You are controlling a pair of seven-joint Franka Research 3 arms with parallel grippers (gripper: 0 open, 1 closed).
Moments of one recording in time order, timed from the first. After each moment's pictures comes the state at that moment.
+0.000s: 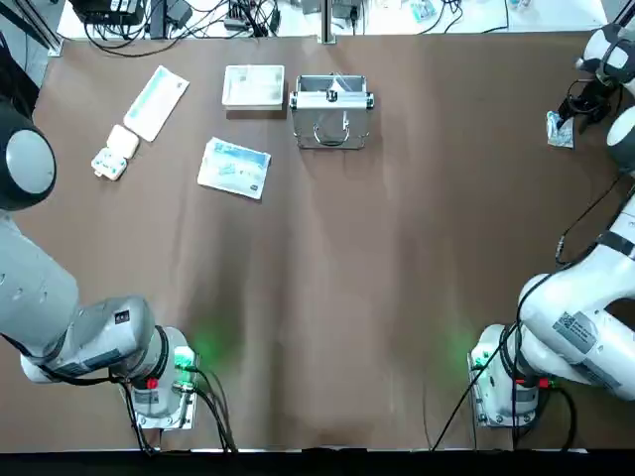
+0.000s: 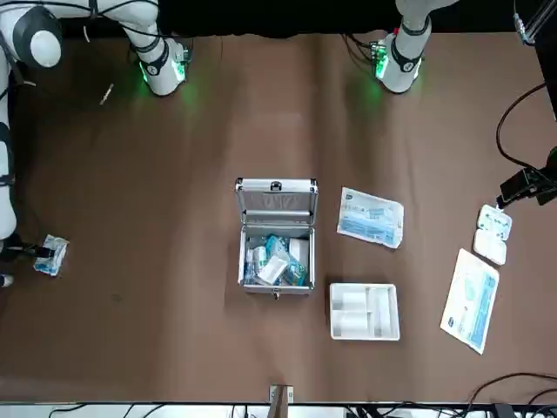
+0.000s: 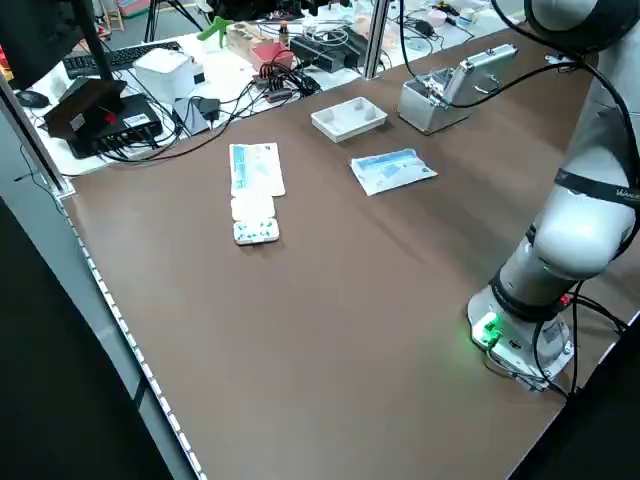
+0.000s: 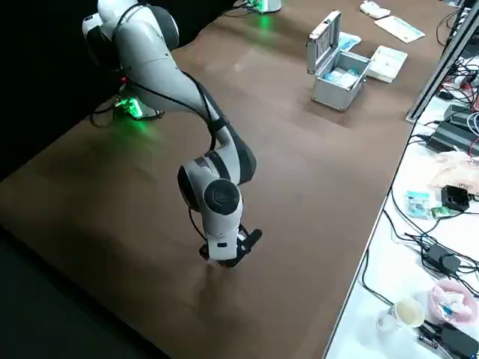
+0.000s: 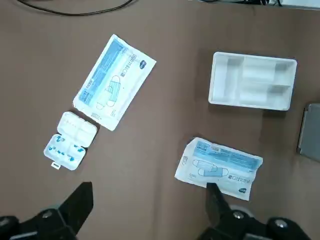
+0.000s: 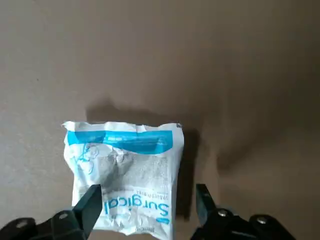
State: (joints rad) left arm 0.24 0.21 -0.25 -1.35 0.04 1.61 -0.06; right arm -0.61 0.95 0.10 -1.21 -0.12 2.00 -0.33
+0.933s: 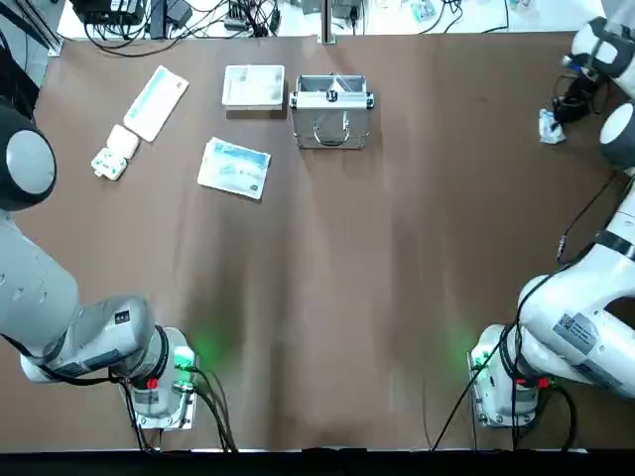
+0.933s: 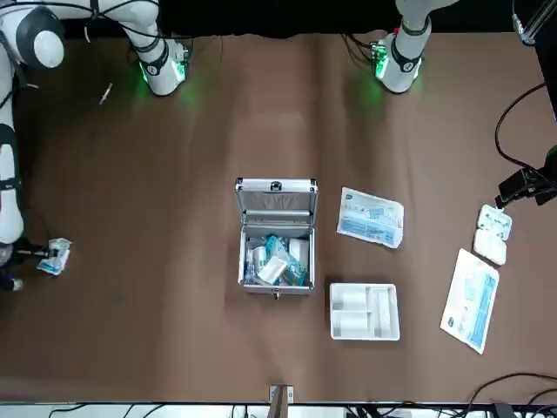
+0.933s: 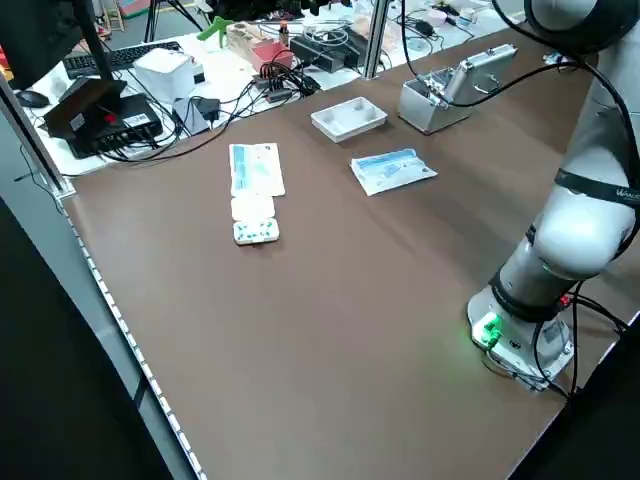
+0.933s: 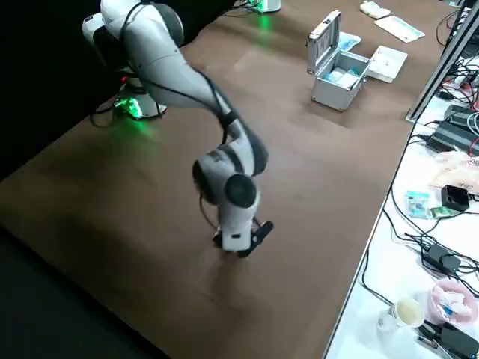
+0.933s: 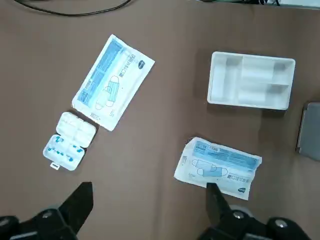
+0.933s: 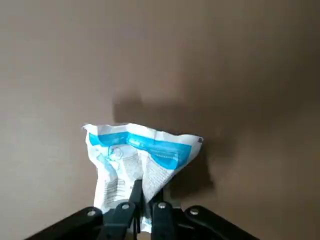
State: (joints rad) left arm 0.24 0.21 -0.25 -1.35 0.04 1.61 -0.06; right arm -0.54 0.94 0.13 -1.20 -0.11 1.90 -0.19
